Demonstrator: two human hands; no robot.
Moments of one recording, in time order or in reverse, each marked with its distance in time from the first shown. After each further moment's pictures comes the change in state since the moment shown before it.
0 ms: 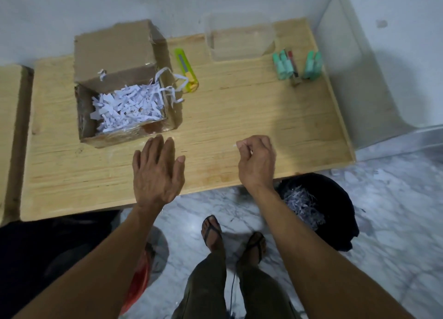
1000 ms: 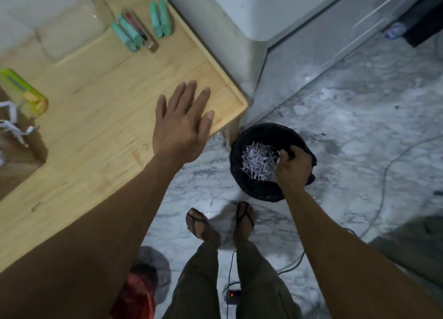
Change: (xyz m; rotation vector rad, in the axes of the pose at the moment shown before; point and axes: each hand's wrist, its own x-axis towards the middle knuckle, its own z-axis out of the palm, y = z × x) left_hand 0.046 0.271 0.068 -0.046 -0.262 0.634; right_hand -0.081 0.257 -0.159 -0.129 0.355 0.834
